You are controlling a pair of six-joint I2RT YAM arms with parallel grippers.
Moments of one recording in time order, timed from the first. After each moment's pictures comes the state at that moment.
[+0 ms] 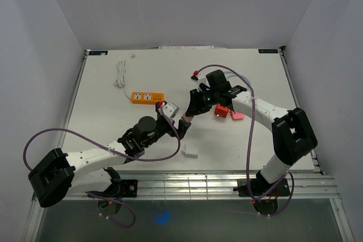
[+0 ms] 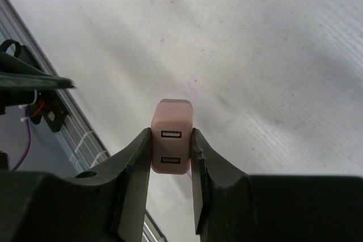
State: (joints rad) left arm -0.92 1.14 0.46 0.54 -0.11 -0.05; right arm 0.61 1.63 1.13 -0.32 -0.58 0.25
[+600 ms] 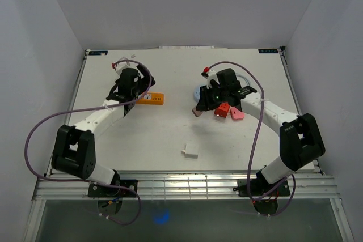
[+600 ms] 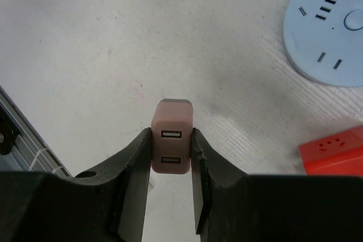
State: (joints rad) left arm -0.34 1.41 0.88 0.11 -0.26 -0.68; right arm 0.52 1.56 1.08 -0.31 -0.45 0.15
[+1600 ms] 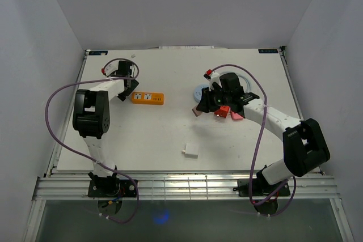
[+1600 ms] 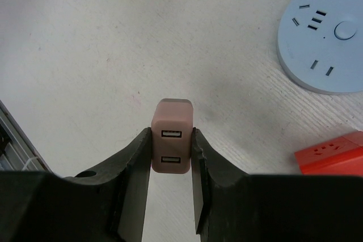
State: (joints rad) left arm -0.11 1.97 1.32 -0.35 -0.38 -0.91; right arm 0.52 1.49 0.96 -0.16 -0.43 0.15
